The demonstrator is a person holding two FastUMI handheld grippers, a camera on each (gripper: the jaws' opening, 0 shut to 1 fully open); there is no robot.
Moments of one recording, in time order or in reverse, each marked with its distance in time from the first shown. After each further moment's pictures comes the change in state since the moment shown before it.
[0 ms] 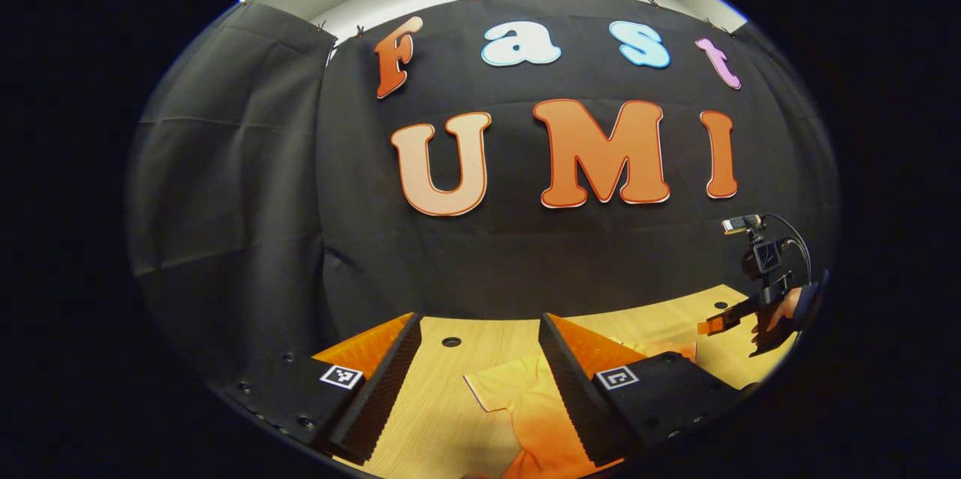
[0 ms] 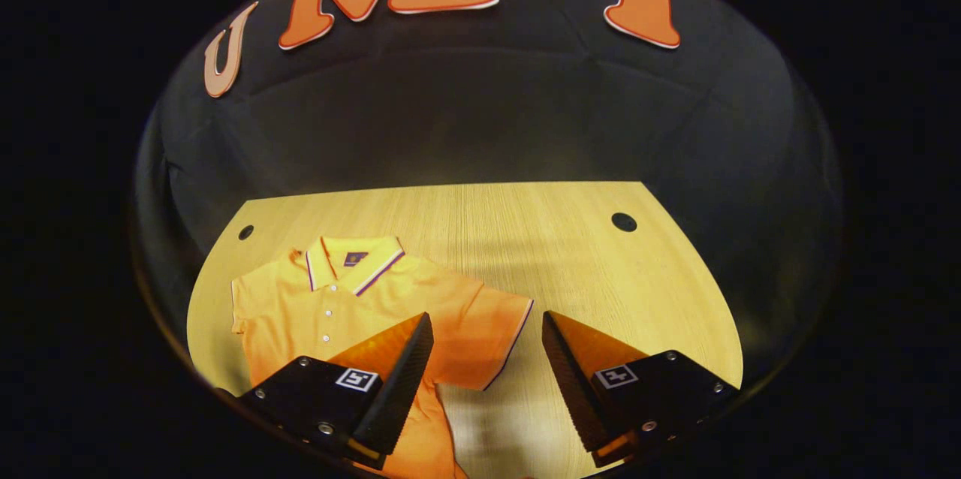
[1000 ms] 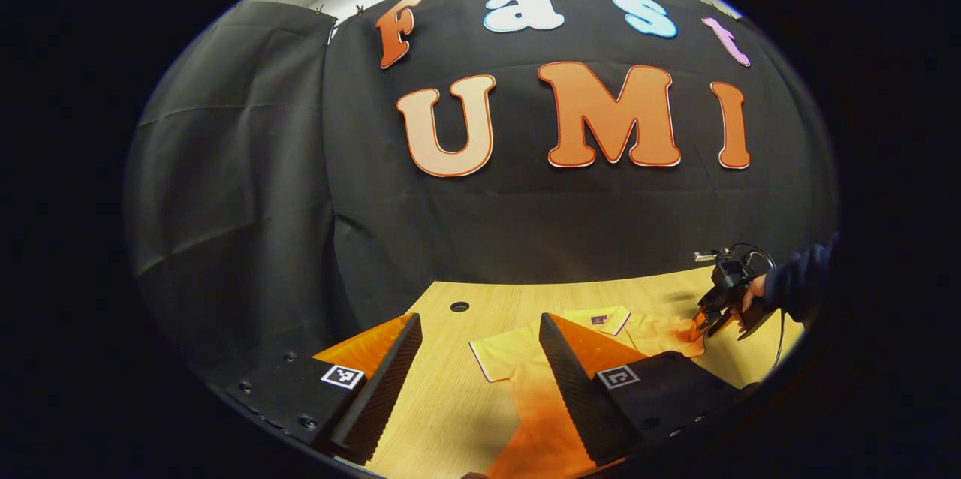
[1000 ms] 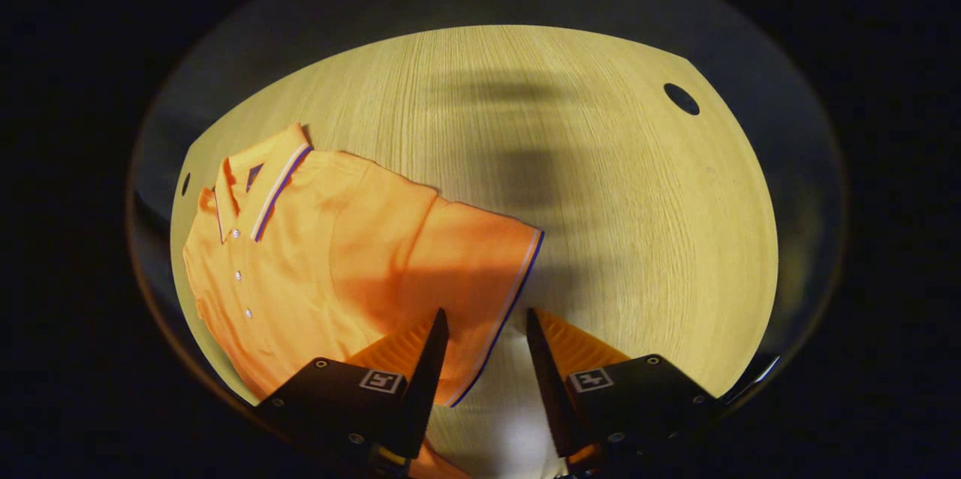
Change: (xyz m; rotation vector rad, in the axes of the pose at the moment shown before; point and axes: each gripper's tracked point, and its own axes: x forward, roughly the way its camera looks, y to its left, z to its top) left arm -0.004 -0.017 -0.034 0.000 0.140 0.031; right arm 0.108 -0.020 -0.072 0.027 0.508 -0.021
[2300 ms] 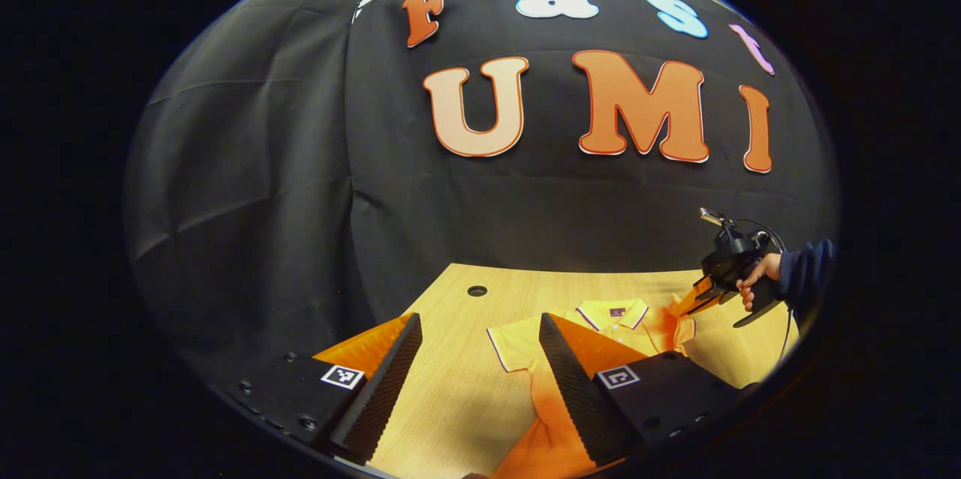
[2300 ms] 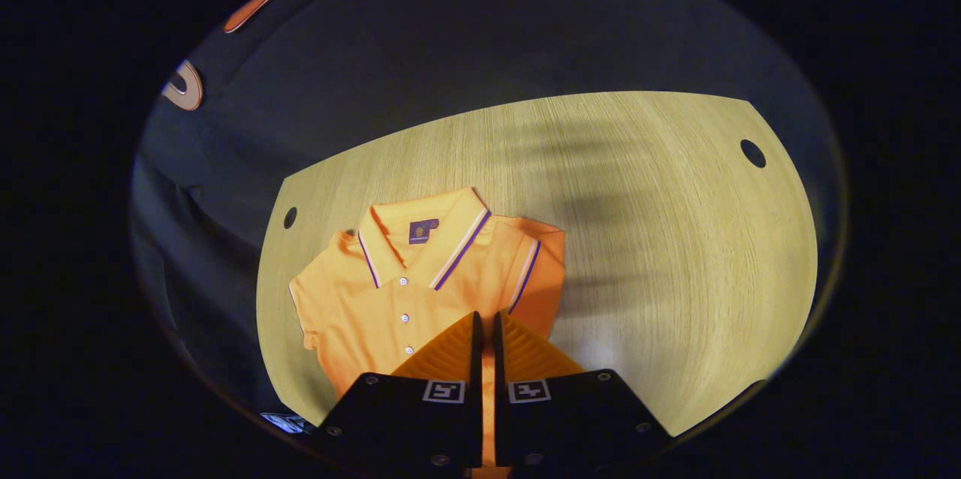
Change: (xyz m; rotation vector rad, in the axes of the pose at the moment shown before) left arm 0.014 0.041 -0.027 -0.074 0.077 0.053; right arm -0.088 0.141 0.040 0.018 -0.137 0.356
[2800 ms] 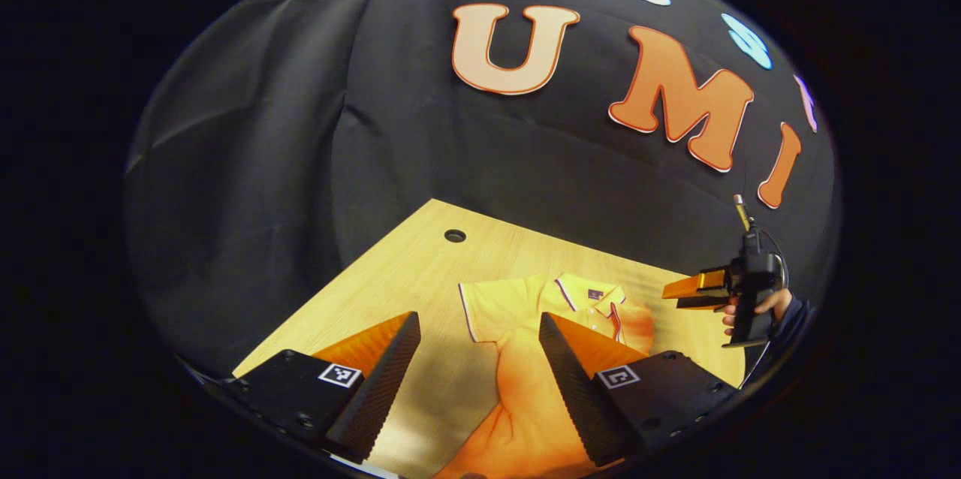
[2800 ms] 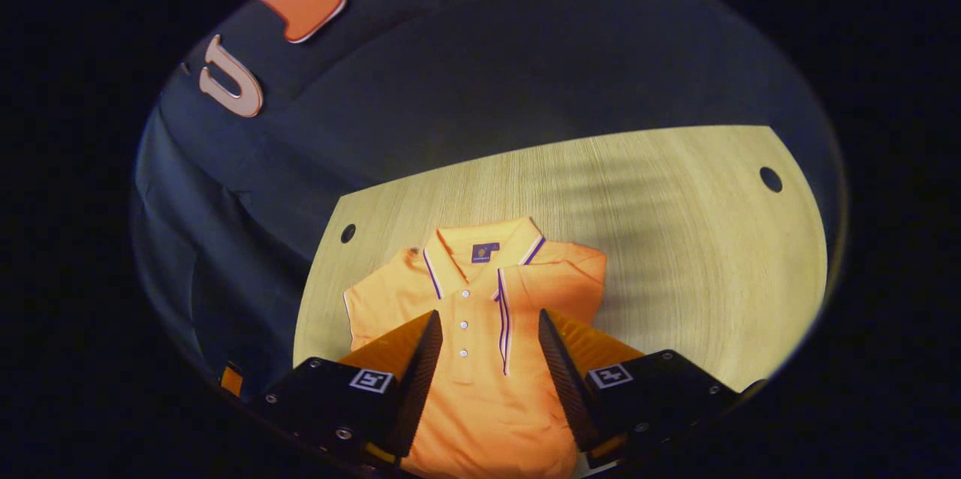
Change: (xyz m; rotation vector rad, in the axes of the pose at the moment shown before) left arm 0.063 -0.010 -0.043 -0.230 0.270 -0.121; right arm -0.061 0.028 0.015 -0.088 -0.205 0.083
